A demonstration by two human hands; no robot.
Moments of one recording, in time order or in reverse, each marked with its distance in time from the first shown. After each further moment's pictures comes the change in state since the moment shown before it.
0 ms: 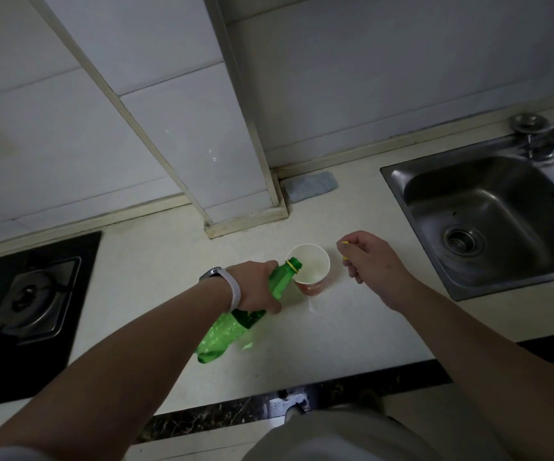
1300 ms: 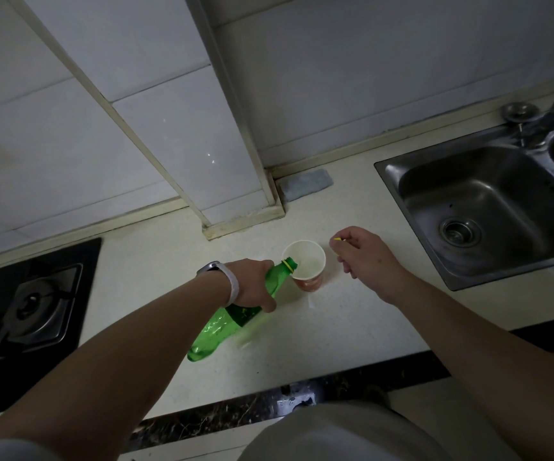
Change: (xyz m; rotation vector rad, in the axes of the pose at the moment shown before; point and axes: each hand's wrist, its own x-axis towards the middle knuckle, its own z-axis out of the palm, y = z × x) left_hand -0.004 0.006 -0.007 0.087 -0.082 -0.048; right_hand -0.008 -0.003 0.001 -0.044 -0.016 -0.040
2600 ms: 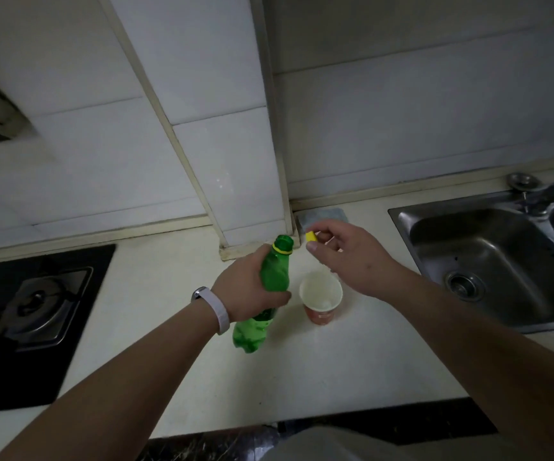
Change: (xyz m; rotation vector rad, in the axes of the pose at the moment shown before) left_hand -0.055 -0.022 -0.012 -0.538 0.635 0.140; right_hand -0.002 -0.105 0.035 -0.284 -0.105 -0.368
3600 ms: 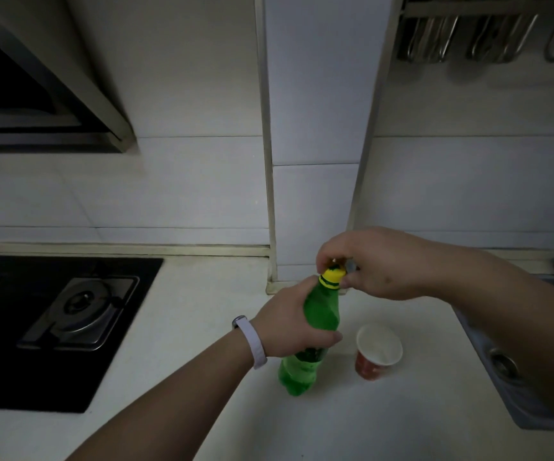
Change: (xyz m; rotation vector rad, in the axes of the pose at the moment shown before) left_hand -0.040 -0.036 -0.054 -0.335 0.033 0.169; right_hand 0.033 -0.168 0.039 -0.887 -0.515 -0.335
